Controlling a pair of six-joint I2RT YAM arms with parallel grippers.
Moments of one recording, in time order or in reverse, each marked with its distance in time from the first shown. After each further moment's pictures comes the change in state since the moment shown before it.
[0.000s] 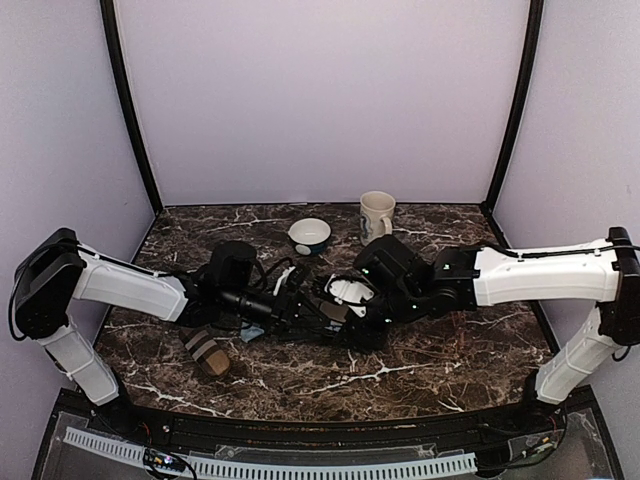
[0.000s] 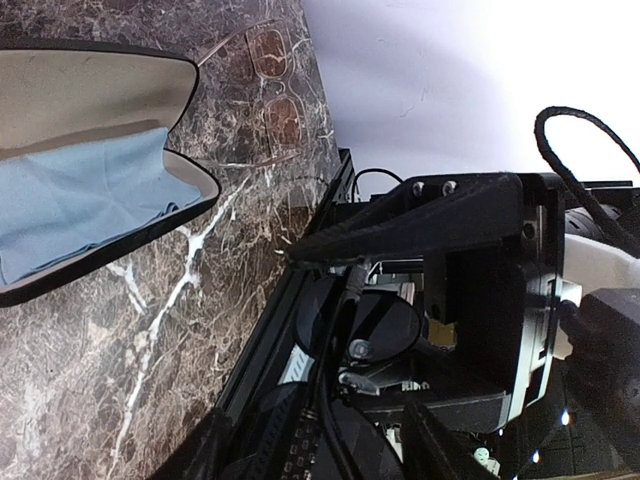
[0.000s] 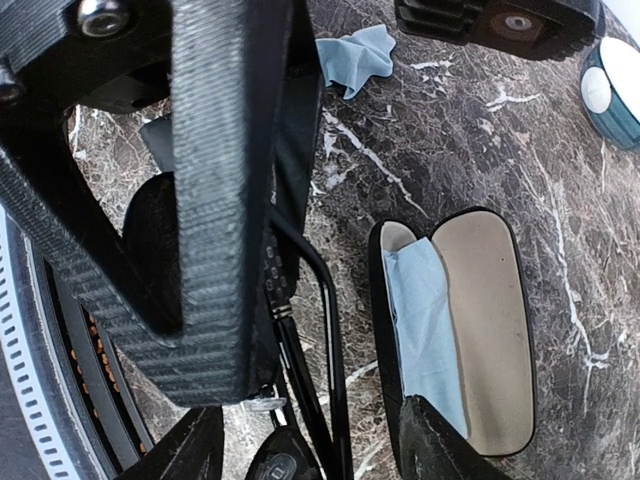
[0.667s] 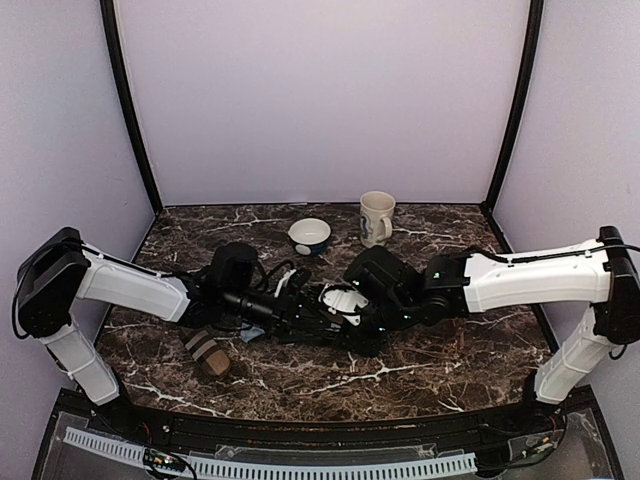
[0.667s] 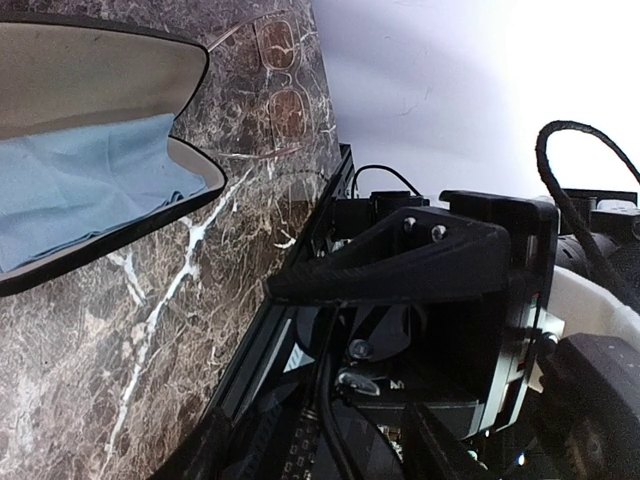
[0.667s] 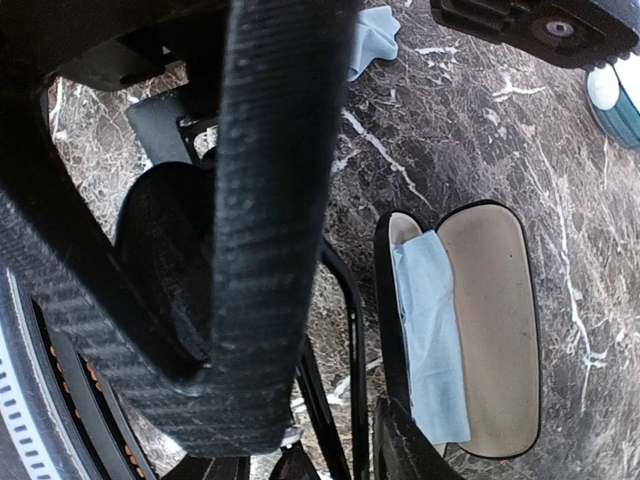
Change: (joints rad) left arm 0.000 0.018 0.000 0.011 0.017 -0.035; right arm 0.038 0.040 0.005 0.000 0.073 -0.007
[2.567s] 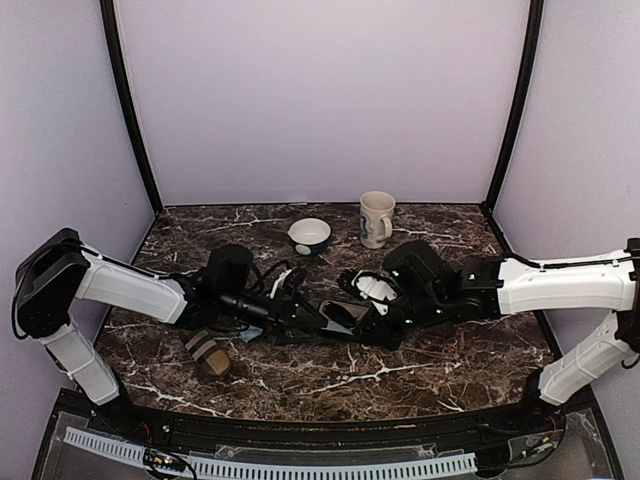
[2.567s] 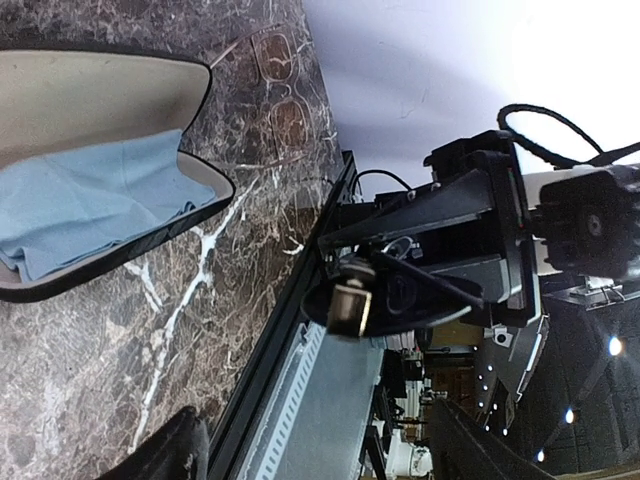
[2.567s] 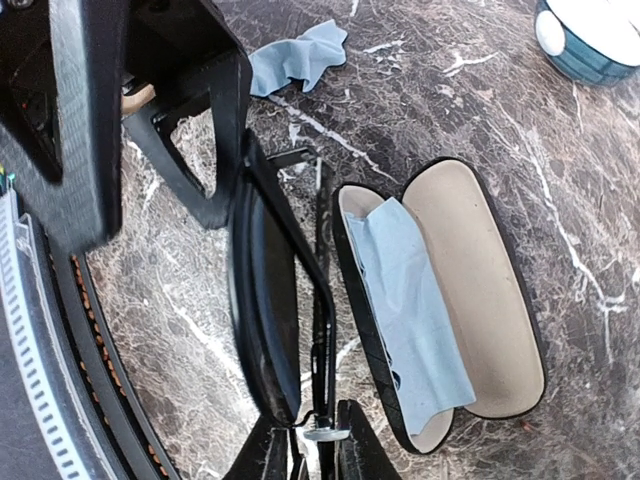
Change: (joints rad) left arm 0.022 -0.008 -0.035 0.032 0.008 0.043; right arm -0.103 -0.172 -0.188 0.123 -0.109 0.120
